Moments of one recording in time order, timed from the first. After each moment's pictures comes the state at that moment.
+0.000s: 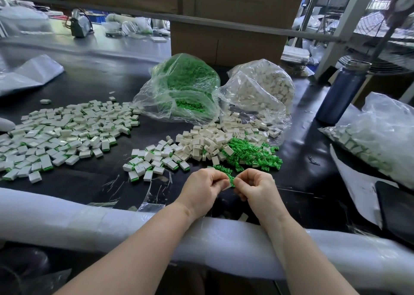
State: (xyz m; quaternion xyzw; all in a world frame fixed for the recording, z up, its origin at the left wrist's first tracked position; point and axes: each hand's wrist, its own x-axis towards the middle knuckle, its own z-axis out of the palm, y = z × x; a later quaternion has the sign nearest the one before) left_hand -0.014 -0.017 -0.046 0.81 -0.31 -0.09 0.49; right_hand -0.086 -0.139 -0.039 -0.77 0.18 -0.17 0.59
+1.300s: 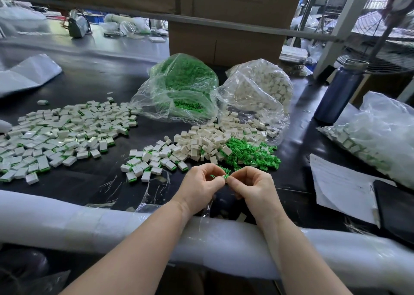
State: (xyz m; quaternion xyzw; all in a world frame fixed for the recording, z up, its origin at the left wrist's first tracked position) left_hand -0.016 -0.015 -0.038 0.75 -0.25 -0.16 0.59; right_hand -0.088 -0.138 -0.041 -0.75 0.14 -0.20 0.62
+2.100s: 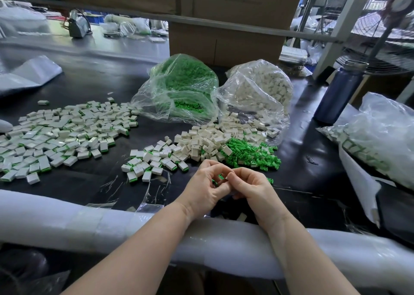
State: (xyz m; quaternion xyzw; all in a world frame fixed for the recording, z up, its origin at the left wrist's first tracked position) left_hand -0.022 -0.017 -0.034 0.73 -0.33 -0.15 0.58; right_hand -0.087 -0.140 -0.040 -0.69 0.09 -0.10 0.71
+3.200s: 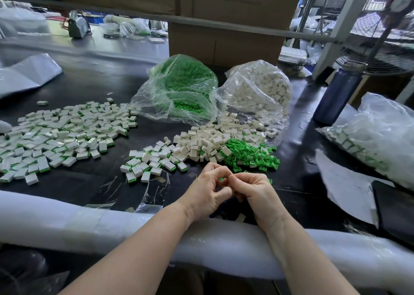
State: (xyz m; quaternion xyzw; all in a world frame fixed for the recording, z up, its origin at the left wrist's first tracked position) left_hand -0.021 -0.019 -0.038 0.75 -0.37 -0.16 0.52; right_hand -0.089 -0.140 -0.038 -0.68 0.11 -0.11 0.71
